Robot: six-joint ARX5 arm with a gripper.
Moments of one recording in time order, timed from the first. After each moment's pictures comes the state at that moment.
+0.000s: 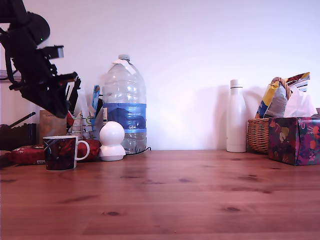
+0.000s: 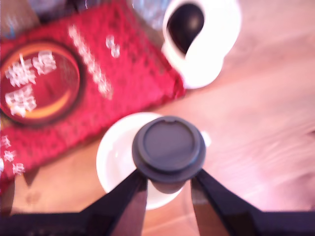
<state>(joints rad) -0.08 2.00 1.73 -0.65 0.17 0.11</state>
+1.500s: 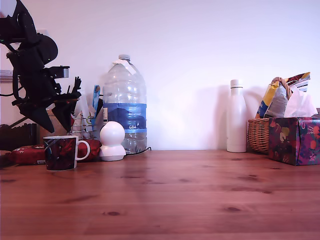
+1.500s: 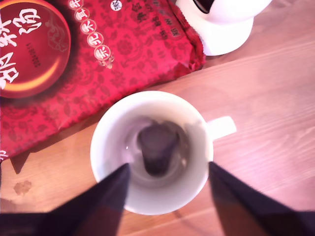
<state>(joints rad) -0.09 2.10 1.78 -0.68 0.13 0.11</state>
